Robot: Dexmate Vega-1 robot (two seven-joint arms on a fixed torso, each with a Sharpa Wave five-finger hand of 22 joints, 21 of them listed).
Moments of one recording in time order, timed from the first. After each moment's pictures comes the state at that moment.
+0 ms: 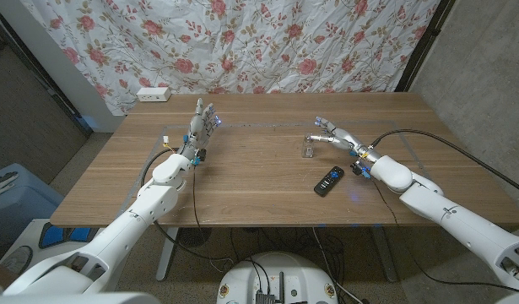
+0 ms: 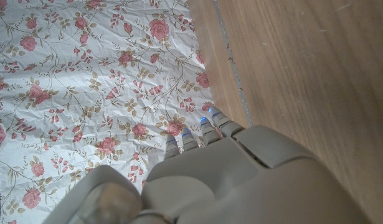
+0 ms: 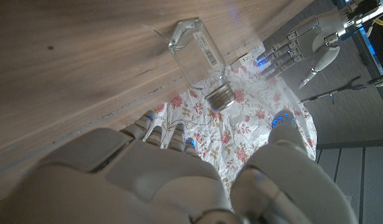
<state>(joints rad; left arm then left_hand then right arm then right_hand) 0.84 0.51 0.37 -1.30 -0.65 -0.29 -0.03 -0.02 0.06 -0.01 0.18 0.23 -0.07 -0.19 0.20 0.20 -0.06 -0.15 0.21 0.19 0.00 -0.03 0.19 0.19 0.04 -0.04 0.24 0.19 -0.79 -0.71 -0.56 -1.27 0.04 0.50 0.03 0.45 -0.11 0.31 -0.18 0.18 -0.16 -0.10 0.21 0.19 0.02 -0.09 0.21 0.20 -0.16 0.01 0.19 0.25 0.00 0.01 0.20 0.17</state>
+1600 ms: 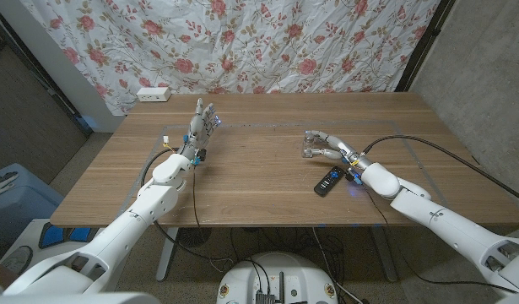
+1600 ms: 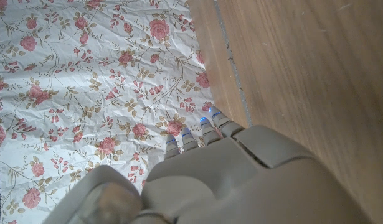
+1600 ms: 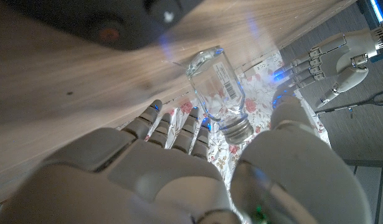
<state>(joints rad) 0.84 0.51 0.37 -1.30 -0.65 -0.29 -0.03 -0.02 0.06 -0.01 0.18 0.23 -0.07 -0.19 0.20 0.20 -0.06 -0.15 0.21 0.19 0.00 -0.03 0.19 0.19 0.04 -0.04 0.24 0.19 -0.76 -0.66 -0.62 -1.18 -0.07 0.49 -0.09 0.66 -0.14 0.34 -0.18 0.26 0.17 -0.21 0.34 0.19 0.32 -0.20 0.24 0.20 0.02 -0.03 0.26 0.21 0.19 -0.04 0.20 0.17</state>
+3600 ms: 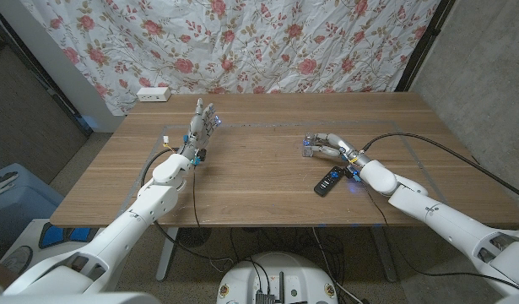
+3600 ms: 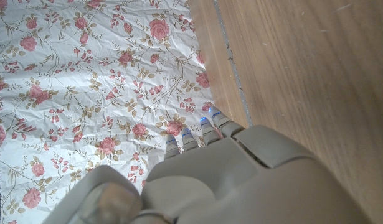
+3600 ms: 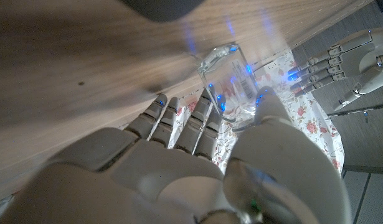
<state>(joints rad) 0.84 0.51 0.37 -1.30 -0.65 -0.29 -0.03 -0.02 0.06 -0.01 0.18 0.23 -0.07 -0.19 0.20 0.20 -0.06 -0.15 0.21 0.19 0.00 -0.03 0.19 0.19 0.04 -0.04 0.24 0.19 -0.71 -0.64 -0.65 -1.12 -0.08 0.49 -0.11 0.76 0.05 0.28 -0.15 0.27 0.57 -0.22 0.44 0.21 0.75 -0.22 0.23 0.21 0.24 -0.04 0.34 0.24 0.27 -0.04 0.19 0.16</state>
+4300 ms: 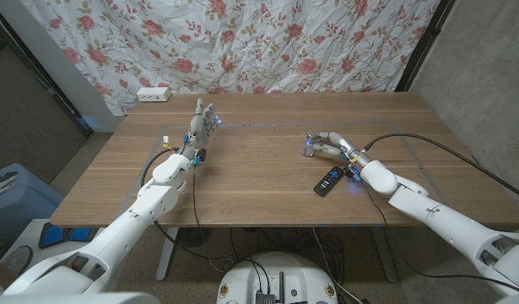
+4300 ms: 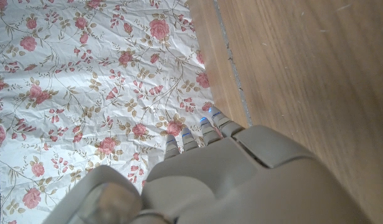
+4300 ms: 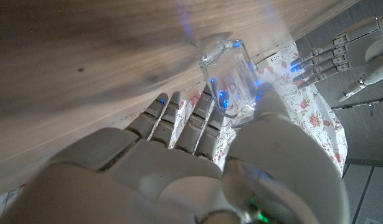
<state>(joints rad) 0.84 0.51 0.37 -1.30 -0.65 -0.29 -0.03 -0.02 0.06 -0.02 0.19 0.23 -0.07 -0.19 0.20 0.20 -0.06 -0.15 0.21 0.19 0.00 -0.03 0.19 0.19 0.04 -0.04 0.24 0.19 -0.73 -0.65 -0.63 -1.16 -0.07 0.48 -0.13 0.81 0.07 0.25 -0.15 0.25 0.64 -0.22 0.46 0.21 0.84 -0.22 0.23 0.23 0.29 -0.04 0.37 0.26 0.29 -0.04 0.19 0.16</state>
